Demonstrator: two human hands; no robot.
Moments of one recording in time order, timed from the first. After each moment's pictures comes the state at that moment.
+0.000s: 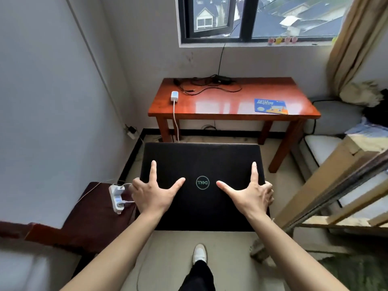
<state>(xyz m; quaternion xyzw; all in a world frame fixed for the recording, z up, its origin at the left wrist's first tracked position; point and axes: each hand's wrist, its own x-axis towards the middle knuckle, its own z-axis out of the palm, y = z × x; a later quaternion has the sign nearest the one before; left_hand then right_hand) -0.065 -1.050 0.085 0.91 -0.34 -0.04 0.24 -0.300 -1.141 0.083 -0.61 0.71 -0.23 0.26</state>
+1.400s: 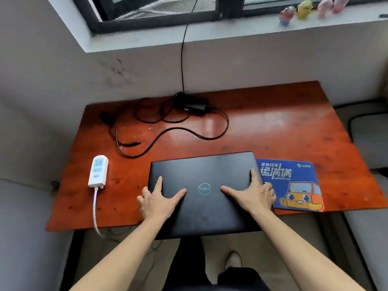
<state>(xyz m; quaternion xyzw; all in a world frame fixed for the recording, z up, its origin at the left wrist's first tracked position) 0.041 -1.857 -0.004 0.91 -0.31 -0.24 0.07 -0.209 -1.947 0.005 -0.54 0.78 0.01 0.30</state>
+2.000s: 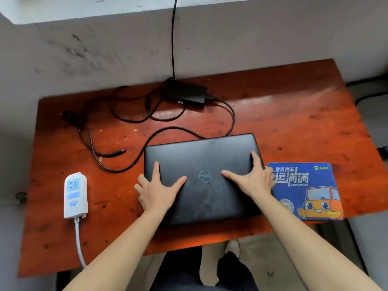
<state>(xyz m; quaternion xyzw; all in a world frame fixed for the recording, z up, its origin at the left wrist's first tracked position) 0.105 -1.973 -0.061 0.90 -0.35 -0.27 0.04 -0.148 -2.050 -0.043 -0.47 0.82 0.00 0.32</state>
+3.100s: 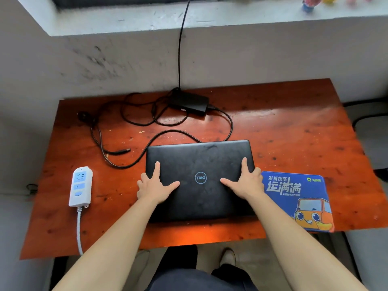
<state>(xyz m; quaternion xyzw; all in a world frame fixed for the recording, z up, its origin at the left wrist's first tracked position) 0.110 -1.979 -0.056 0.86 -0.37 -0.34 -0.05 -0.164 -2.058 -0.049 -0.58 0.74 0.13 0.32</state>
